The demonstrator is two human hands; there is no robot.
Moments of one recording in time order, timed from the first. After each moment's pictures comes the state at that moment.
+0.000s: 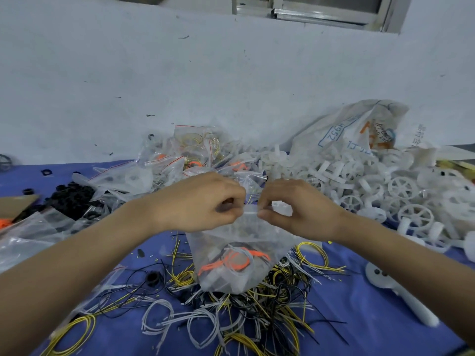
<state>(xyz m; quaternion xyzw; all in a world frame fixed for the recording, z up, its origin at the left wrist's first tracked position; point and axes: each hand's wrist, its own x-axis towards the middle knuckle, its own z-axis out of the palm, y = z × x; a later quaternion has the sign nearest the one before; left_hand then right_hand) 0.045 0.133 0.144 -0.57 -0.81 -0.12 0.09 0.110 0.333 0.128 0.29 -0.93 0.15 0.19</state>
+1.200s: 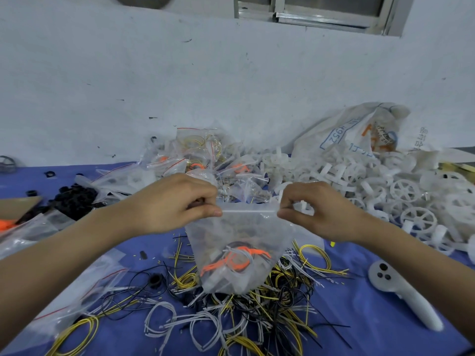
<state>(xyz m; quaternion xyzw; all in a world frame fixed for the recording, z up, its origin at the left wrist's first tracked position) 0.025 0.093 0.134 -0.55 -0.81 -0.16 0.12 0.112 0.360 0.123 0.27 -0.92 0.19 0.20</state>
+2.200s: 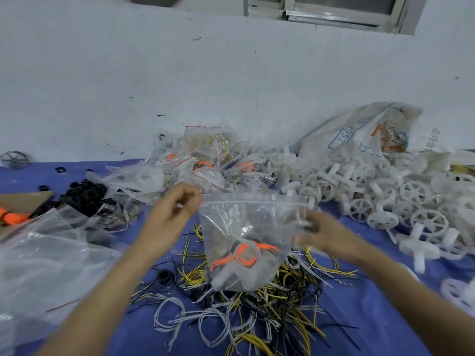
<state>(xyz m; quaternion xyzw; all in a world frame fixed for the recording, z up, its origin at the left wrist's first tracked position) 0.017 0.081 0.053 -0.31 -0.75 -0.57 0.12 0.109 0.372 0.066 0.12 -0.87 0.47 0.05</state>
